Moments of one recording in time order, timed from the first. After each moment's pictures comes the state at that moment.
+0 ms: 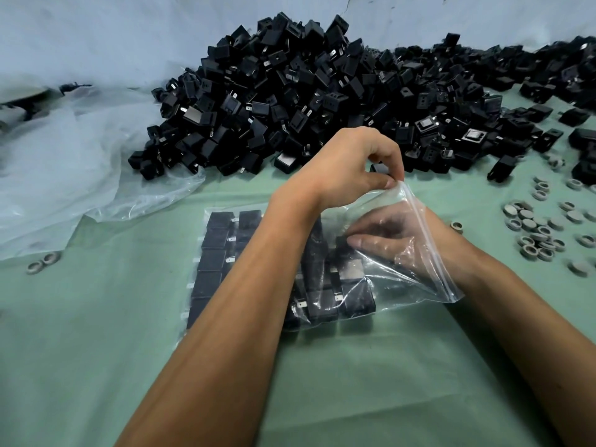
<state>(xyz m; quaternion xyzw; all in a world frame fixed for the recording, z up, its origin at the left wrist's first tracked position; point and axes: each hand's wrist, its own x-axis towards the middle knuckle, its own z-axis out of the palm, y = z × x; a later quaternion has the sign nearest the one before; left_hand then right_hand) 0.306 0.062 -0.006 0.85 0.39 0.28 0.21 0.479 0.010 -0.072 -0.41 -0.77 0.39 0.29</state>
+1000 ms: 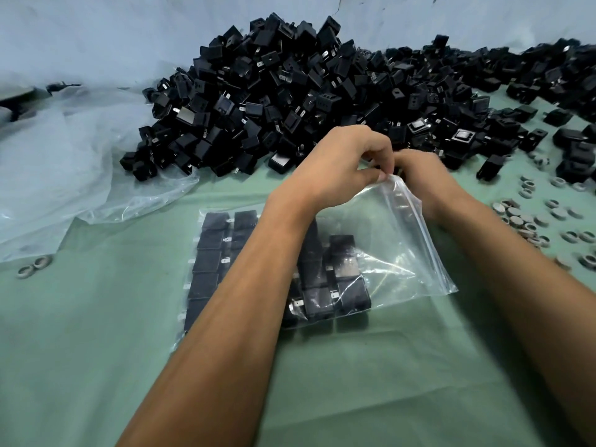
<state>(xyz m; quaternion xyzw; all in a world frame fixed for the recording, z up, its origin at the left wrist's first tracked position) 0.306 0.062 -0.009 0.85 0.40 0.30 0.17 0.495 0.072 -0.047 -0.53 -0.77 0.17 0.30</state>
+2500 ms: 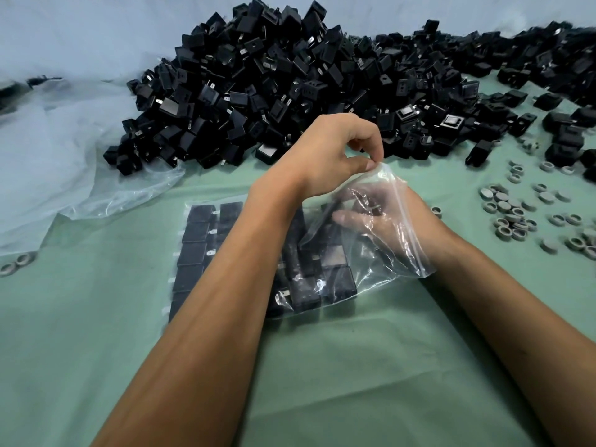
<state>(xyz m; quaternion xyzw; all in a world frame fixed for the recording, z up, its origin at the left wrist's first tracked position) 0.308 0.063 -0.010 0.84 0.40 0.30 0.22 0.476 0.008 -0.068 -0.45 -0.72 0.40 0.35</state>
